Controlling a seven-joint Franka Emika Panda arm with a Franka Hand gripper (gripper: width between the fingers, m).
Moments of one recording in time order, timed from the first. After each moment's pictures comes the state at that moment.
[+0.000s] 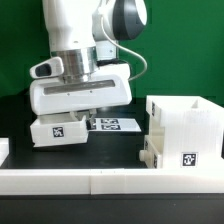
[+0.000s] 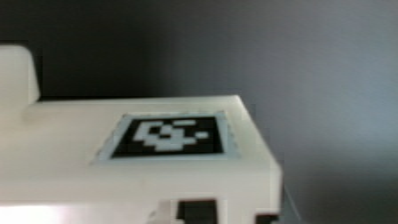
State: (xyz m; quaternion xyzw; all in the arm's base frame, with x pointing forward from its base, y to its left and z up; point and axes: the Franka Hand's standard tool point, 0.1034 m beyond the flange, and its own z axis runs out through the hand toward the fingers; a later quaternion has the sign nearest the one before) arm 0.448 -0.053 0.030 -1.00 0.05 0.00 0.08
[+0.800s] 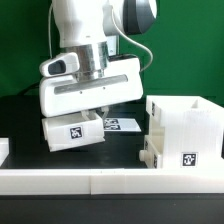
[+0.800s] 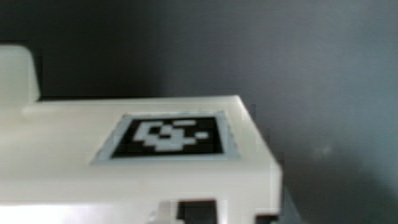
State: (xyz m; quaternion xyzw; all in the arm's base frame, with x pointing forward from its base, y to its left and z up) arm 0.469 -0.039 0.034 -0.99 -0.11 -0.01 0.08
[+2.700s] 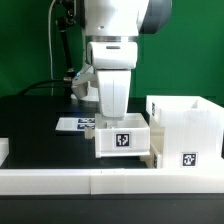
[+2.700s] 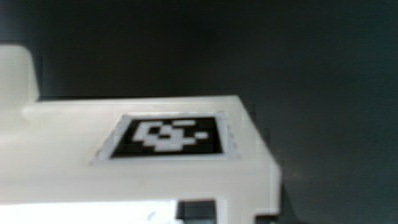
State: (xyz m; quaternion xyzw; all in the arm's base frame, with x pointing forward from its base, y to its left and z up) arm 0.536 -0.016 0.051 -0.73 -0.69 -0.01 0.01
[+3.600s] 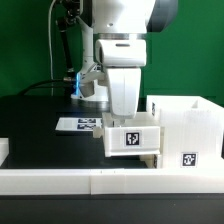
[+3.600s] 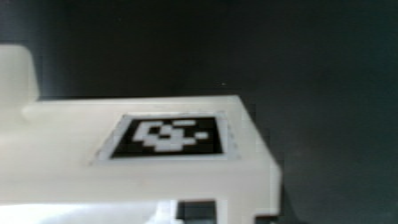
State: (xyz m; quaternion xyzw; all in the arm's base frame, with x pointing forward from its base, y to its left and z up) arm 0.543 -0.003 0.055 -0.72 -0.70 -0.01 0.01
